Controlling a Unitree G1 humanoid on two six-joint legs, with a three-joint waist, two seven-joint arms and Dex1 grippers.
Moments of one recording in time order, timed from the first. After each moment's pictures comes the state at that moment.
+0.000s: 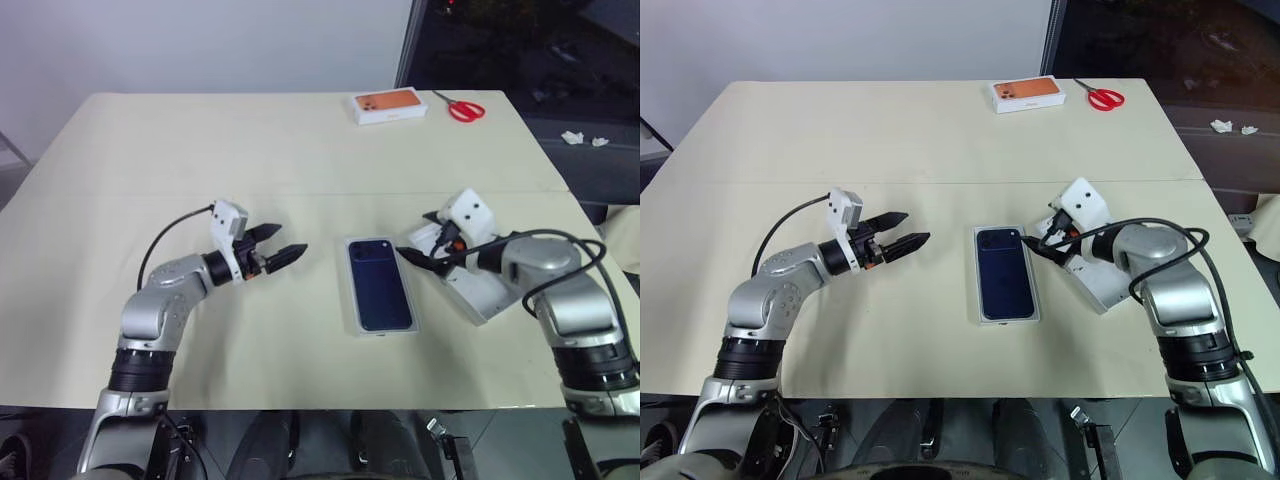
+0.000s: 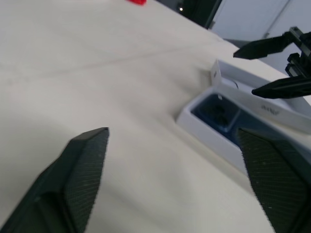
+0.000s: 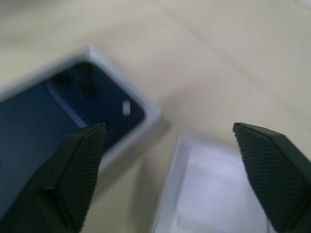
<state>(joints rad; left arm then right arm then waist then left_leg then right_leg) -0.37 0.40 0.06 0.00 -0.49 0.55 -0.83 -0.35 -0.68 -0.03 -0.13 0.18 0.58 0.79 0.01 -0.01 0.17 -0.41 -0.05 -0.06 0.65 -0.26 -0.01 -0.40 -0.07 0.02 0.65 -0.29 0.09</state>
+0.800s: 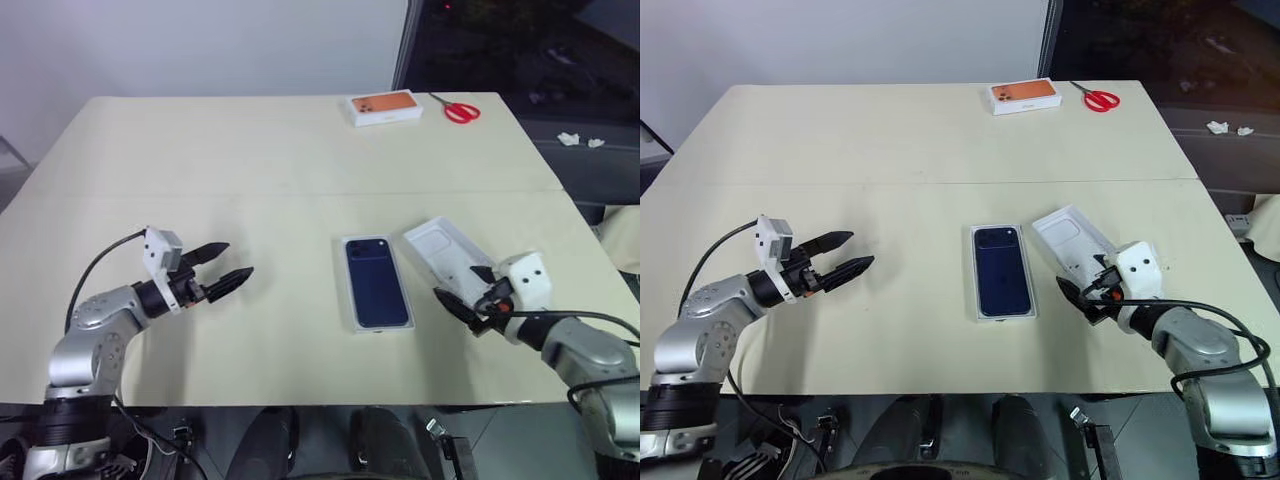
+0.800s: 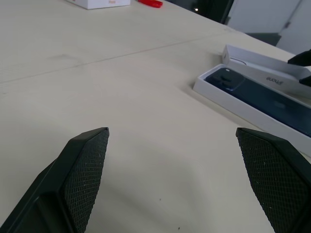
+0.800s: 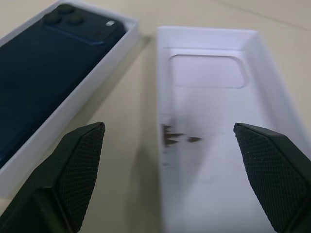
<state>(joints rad) -0.15 0.57 0.22 -0.06 -0.54 0.38 -0.96 0.10 -0.60 -0.26 -0.47 0.33 0.64 0.60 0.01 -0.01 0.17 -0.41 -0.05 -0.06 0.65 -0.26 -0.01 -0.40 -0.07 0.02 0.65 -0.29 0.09</state>
